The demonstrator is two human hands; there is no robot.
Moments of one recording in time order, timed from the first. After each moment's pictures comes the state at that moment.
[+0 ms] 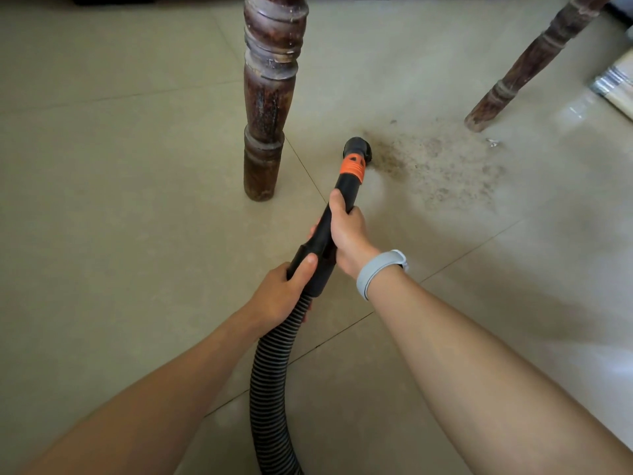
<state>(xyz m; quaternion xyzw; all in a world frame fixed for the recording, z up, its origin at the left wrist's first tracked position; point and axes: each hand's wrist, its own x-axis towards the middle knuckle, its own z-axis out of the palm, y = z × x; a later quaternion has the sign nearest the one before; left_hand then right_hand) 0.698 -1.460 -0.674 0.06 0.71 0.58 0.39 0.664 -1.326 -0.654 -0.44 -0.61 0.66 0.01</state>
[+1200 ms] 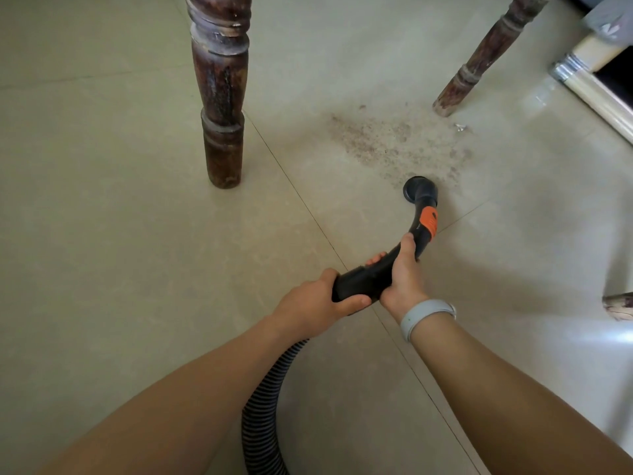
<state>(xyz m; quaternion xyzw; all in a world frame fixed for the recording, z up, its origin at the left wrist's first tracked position) 0.744 -1.396 -0.675 0.29 0.81 0.31 0.39 0.778 -1.248 -0.673 -0.58 -0.36 0.70 0.19</state>
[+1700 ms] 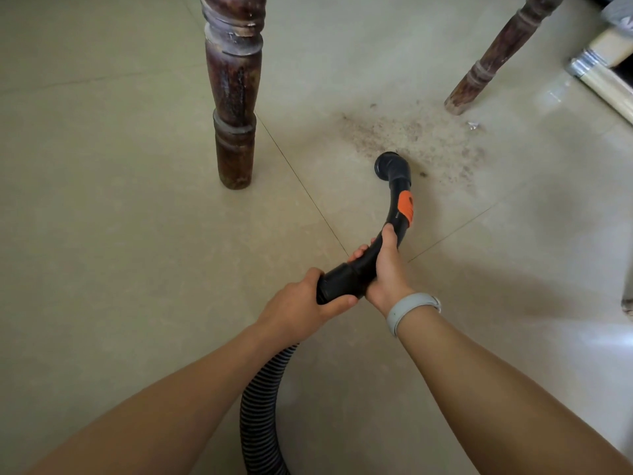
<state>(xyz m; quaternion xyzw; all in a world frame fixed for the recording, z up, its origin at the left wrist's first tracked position) 0.734 -1.427 -0.679 0.24 0.83 0.35 0.37 0.752 -1.273 -0.682 -0.53 -0.34 0.77 0.11</state>
